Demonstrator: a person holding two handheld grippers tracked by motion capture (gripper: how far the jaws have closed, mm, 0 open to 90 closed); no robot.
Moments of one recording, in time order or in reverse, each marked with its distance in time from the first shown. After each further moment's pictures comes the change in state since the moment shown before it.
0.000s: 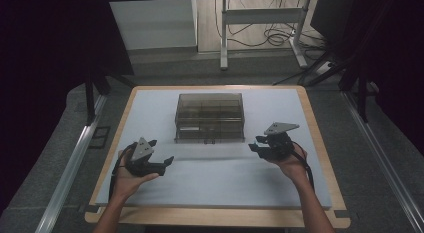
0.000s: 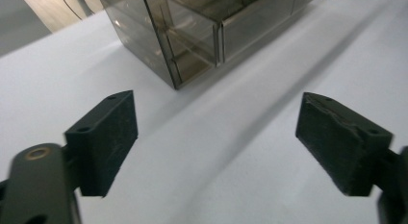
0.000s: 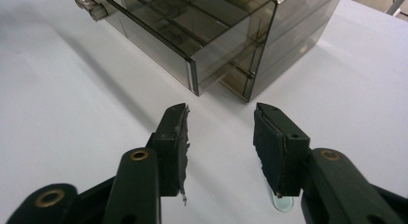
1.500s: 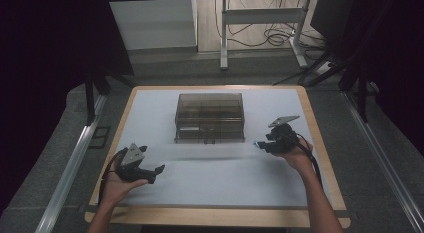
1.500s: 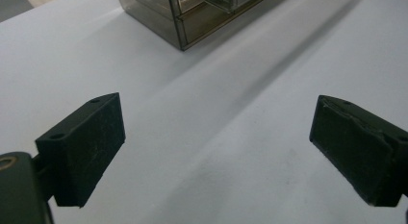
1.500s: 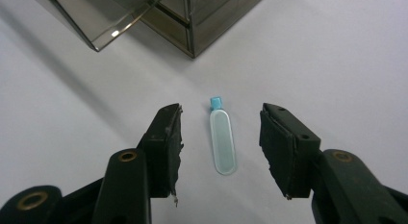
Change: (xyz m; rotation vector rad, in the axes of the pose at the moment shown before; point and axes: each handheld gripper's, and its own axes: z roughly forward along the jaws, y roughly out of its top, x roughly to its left) left arm 0.010 -0.024 -0.013 0.051 -0.020 0.009; right arm -0.039 -0.004 0.013 0.176 -0.052 0.061
